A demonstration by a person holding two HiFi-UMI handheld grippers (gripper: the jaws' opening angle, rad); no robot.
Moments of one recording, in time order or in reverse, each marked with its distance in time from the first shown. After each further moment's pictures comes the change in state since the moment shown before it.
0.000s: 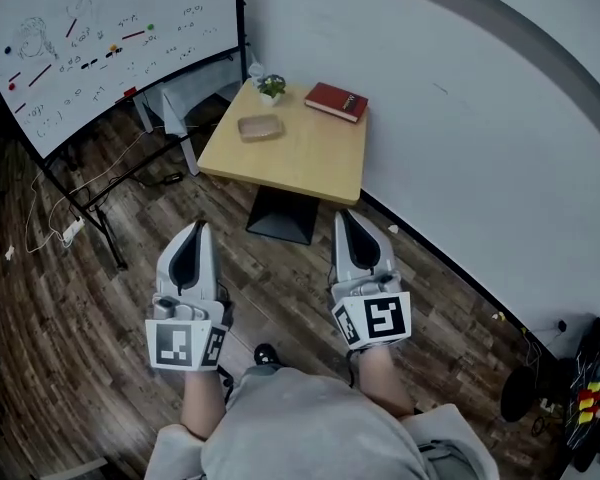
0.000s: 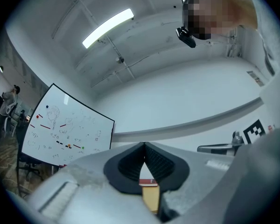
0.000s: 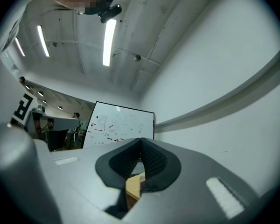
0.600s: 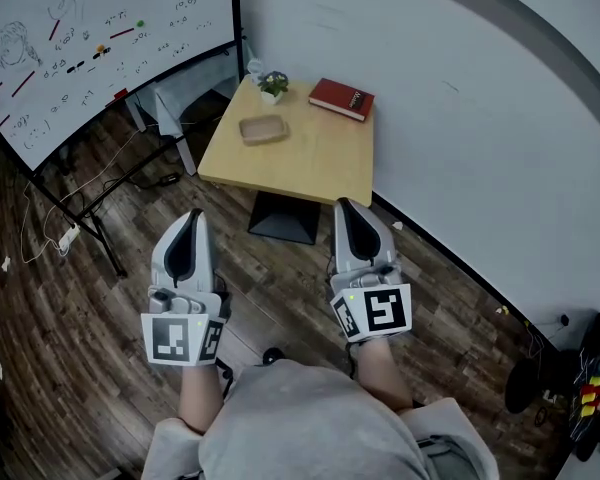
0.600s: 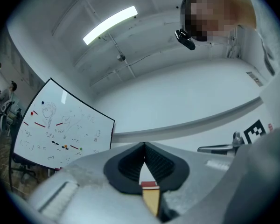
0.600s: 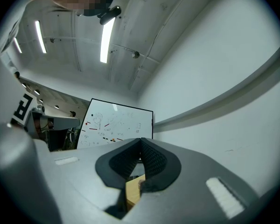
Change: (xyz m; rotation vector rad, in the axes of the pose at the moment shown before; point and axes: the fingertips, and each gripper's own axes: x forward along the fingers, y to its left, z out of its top) left arm 0.061 0.065 -0.021 0.000 -0.009 -0.028; right arm 0.083 0.005 -0.025 0.002 -0.002 -0.033
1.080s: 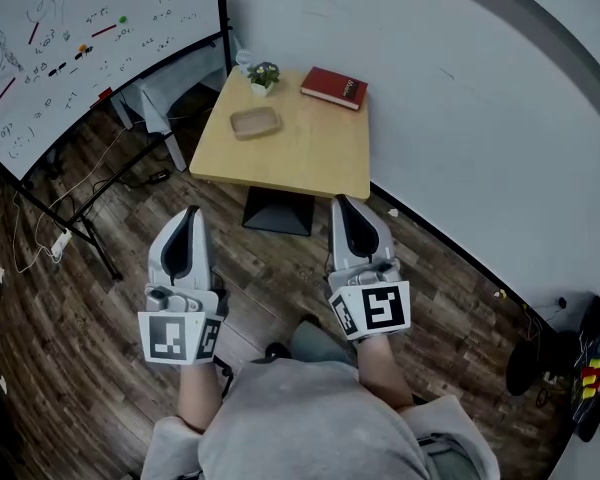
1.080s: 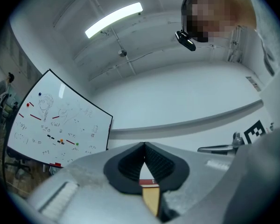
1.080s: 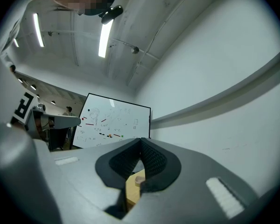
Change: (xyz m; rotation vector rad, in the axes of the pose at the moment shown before) left arm 0.018 0.019 -0.022 -0.038 0.021 -0.044; right arm 0.016 0.002 -0.019 -0.020 0.039 -0.042
